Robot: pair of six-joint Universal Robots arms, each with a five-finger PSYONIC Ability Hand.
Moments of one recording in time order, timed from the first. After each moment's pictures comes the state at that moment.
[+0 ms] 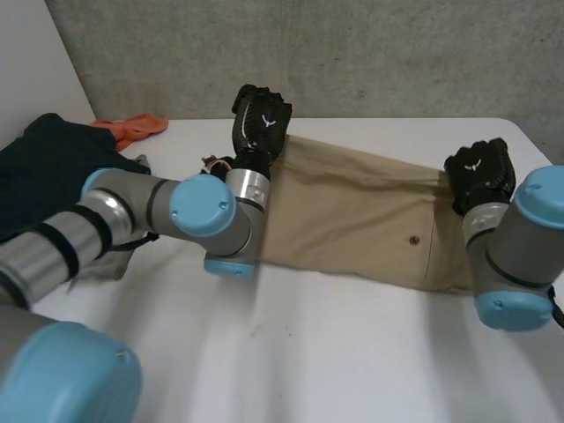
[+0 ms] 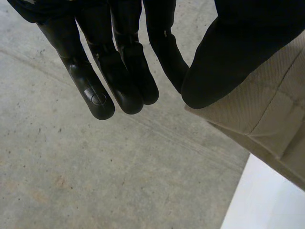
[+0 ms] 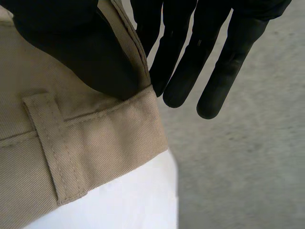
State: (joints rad) left arm 4.07 -2.66 -0.72 3.80 -1.67 3.97; right arm 1.87 -1.03 1.54 -0.52 1.73 2.36; left_hand 1.14 1.20 1.20 1.20 0.99; right_hand 1.09 1.18 1.20 1.21 1.03
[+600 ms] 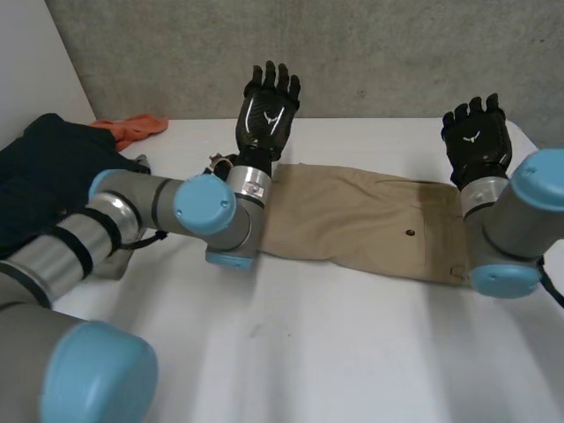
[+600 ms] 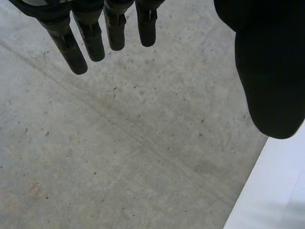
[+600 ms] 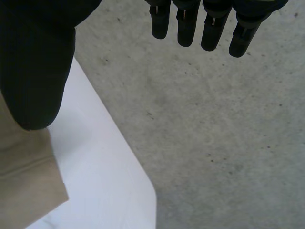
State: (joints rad) left arm 4.08 -2.73 -0.61 3.79 -1.60 3.80; right arm 1.85 -0.96 1.39 -0.55 1.67 2.40; left_hand 0.20 0.20 0.21 0.20 0.05; right_hand 0.24 0.22 0.22 0.22 0.05
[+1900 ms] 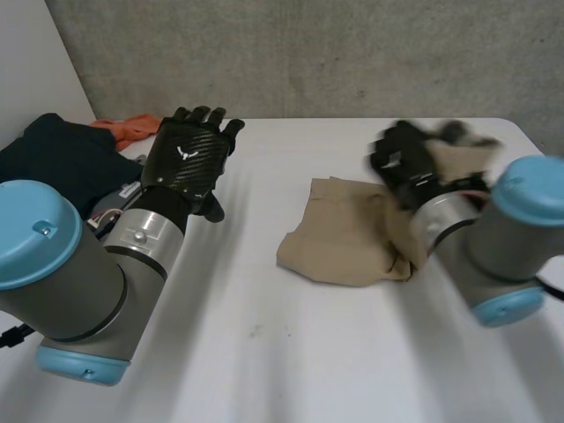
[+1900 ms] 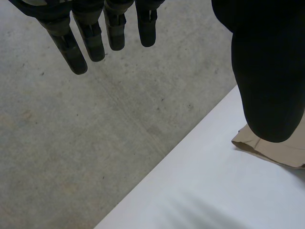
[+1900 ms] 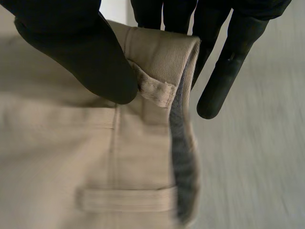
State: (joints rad) left arm 4.16 -1.81 -1.69 3.61 -1.59 3.52; right arm 1.98 -1.05 1.50 -0.49 1.31 1.97; left_hand 0.20 0.20 0.21 0.20 0.05; right_hand 1.08 1.17 1.19 1.20 1.00
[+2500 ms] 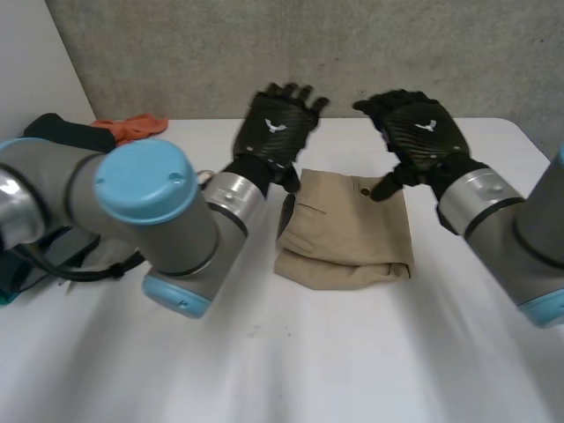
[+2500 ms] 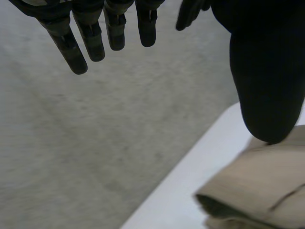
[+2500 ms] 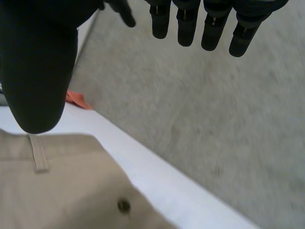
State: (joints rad) left arm 4.02 -2.19 -1.18 3.53 -1.50 3.47; right arm 1.92 -1.27 1.52 -0.28 1.29 3.01; left_hand 0.20 0.20 0.21 0.20 0.05; right_hand 0.24 0.22 0.22 0.22 0.05
